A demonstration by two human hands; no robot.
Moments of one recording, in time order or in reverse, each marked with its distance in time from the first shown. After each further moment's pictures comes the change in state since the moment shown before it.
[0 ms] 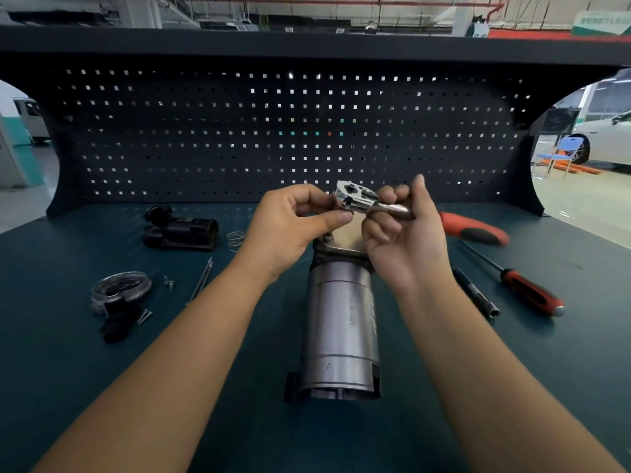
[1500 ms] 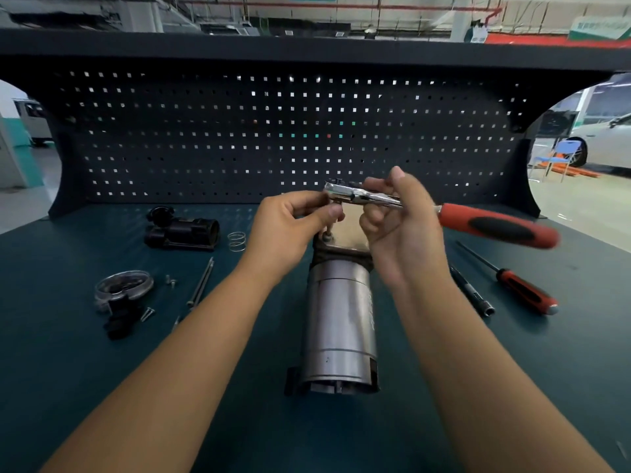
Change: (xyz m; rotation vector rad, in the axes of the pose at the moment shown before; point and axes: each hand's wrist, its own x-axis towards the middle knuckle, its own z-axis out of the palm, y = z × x) left_hand -0.004 -0.002 0.003 0.077 0.102 0.021; right_hand -0.008 0.001 0.009 -0.265 0.003 -0.184
